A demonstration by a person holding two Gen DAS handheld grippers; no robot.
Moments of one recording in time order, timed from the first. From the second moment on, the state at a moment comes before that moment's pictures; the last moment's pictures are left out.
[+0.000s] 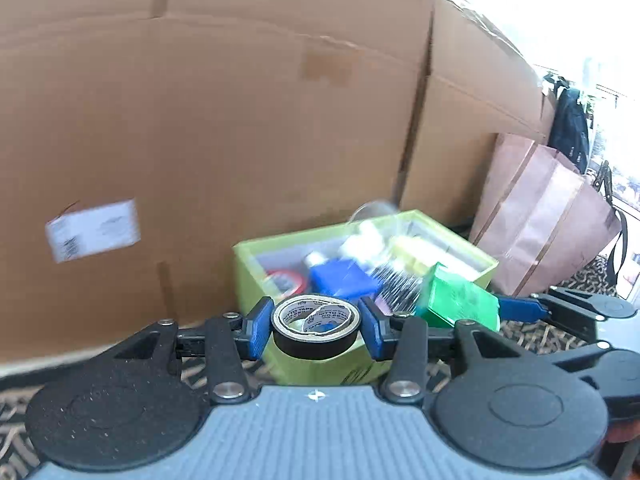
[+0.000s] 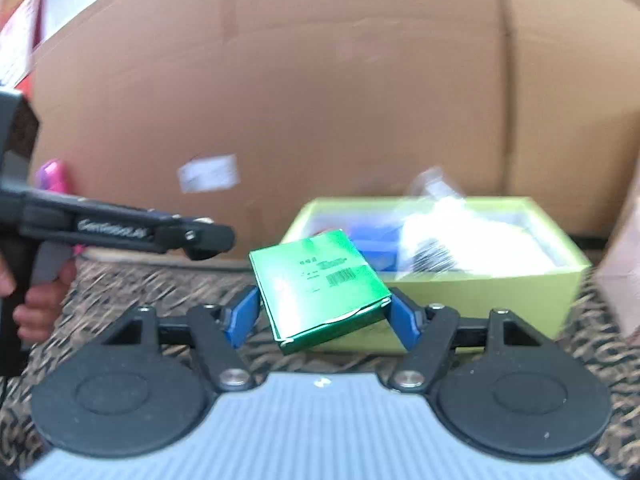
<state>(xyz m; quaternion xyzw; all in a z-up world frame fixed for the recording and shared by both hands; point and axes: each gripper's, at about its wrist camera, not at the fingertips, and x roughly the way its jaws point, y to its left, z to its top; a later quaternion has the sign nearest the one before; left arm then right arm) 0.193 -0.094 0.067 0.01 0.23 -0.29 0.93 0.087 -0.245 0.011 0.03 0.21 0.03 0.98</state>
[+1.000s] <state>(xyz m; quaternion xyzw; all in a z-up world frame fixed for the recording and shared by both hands) 0.183 -0.095 0.037 0.00 0.22 -0.20 0.96 0.088 -0.281 -0.017 0.02 0.21 -0.04 0.98</state>
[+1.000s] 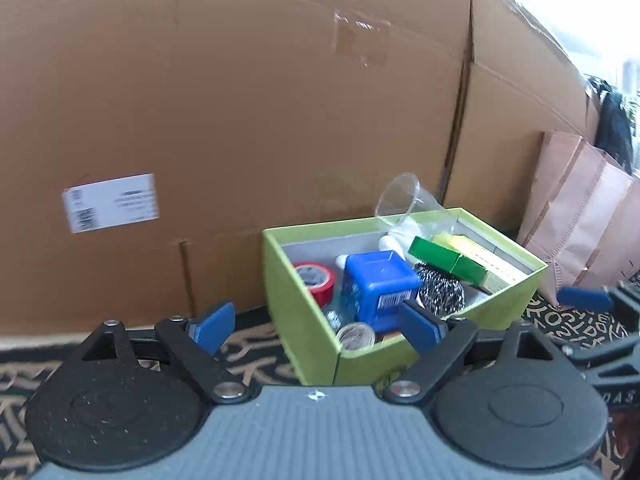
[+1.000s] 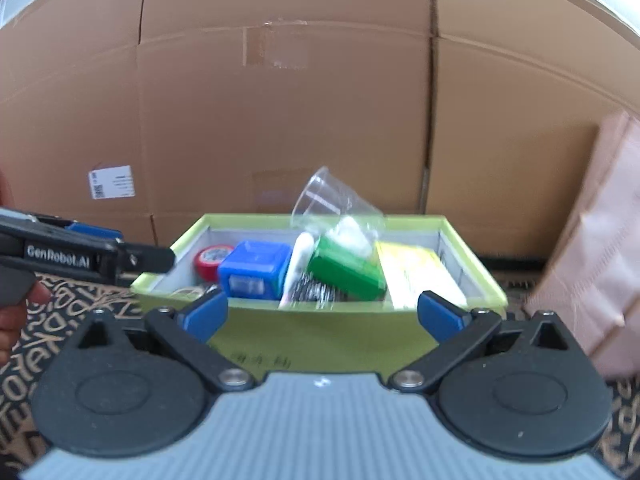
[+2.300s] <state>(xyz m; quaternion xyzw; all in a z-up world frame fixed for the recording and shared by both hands) 0.054 -0.105 0.036 0.02 0.24 -0.08 0.97 -0.036 -0.272 -0.001 0.02 0.25 -0.09 0.96</state>
